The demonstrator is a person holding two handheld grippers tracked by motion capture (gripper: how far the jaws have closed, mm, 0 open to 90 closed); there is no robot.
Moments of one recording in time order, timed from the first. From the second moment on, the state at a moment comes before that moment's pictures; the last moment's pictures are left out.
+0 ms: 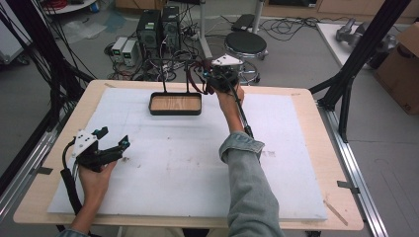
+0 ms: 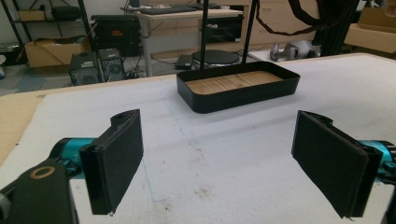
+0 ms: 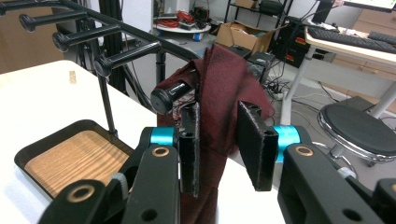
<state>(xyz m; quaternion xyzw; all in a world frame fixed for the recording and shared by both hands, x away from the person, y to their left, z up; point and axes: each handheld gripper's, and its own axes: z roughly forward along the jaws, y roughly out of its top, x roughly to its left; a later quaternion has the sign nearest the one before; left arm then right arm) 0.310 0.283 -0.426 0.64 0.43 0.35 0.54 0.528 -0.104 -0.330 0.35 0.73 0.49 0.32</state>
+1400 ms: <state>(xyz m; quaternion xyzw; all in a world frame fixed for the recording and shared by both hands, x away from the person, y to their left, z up) 0.313 0.278 -0.426 0.64 0.43 0.35 0.54 0.484 -0.158 -0.273 0.33 0.69 0.54 0.35</state>
